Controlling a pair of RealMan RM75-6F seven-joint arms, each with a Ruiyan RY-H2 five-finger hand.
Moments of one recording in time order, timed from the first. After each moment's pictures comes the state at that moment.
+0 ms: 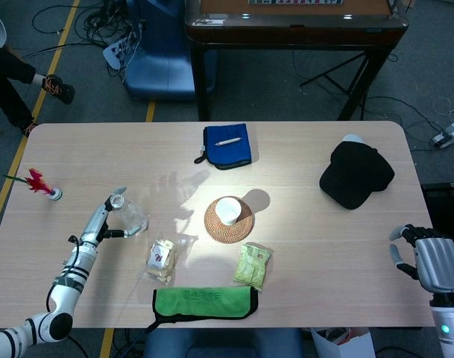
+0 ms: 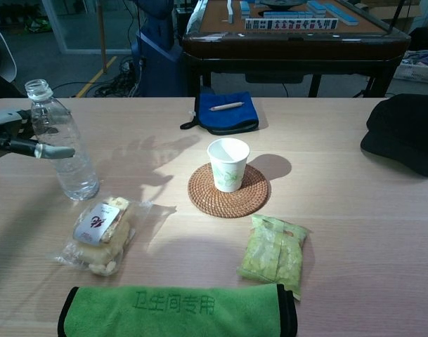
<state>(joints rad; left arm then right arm) -0.48 -1.49 -0.29 -1.41 1.10 0.90 -0.47 0.08 -1.17 0.08 -1.55 -1.53 1.53 0.03</state>
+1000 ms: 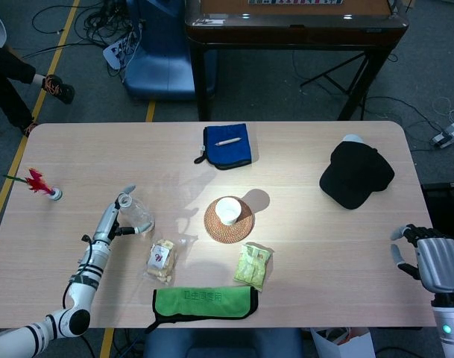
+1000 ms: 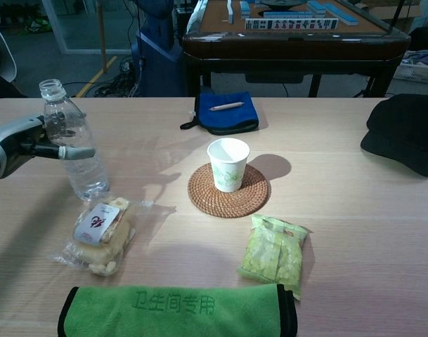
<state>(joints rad) -0.51 -1.62 -0.31 -1.30 1.11 0.93 -0.52 0.08 -1.16 0.08 -1.55 -1.53 1.53 0.04</state>
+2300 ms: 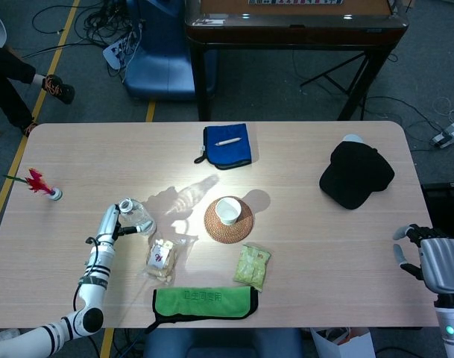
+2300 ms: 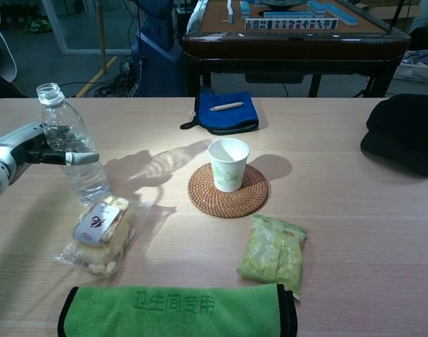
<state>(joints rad) -0.51 -1.73 -0.34 -1.23 1.01 0.98 -0.36 0.07 -1.15 0.08 -1.55 -1.53 1.54 0.05</state>
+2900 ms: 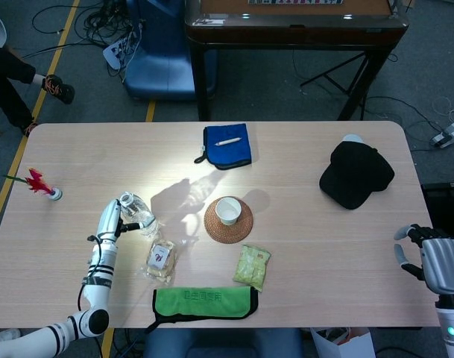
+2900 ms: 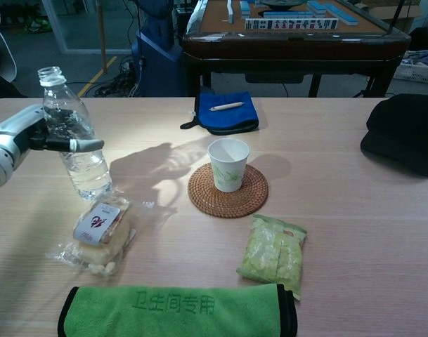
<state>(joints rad) -0.51 -1.75 -0.35 -1.25 1.09 1.10 -0.29 0.06 -1.14 0.08 -1.56 -1.54 1.55 0.06</state>
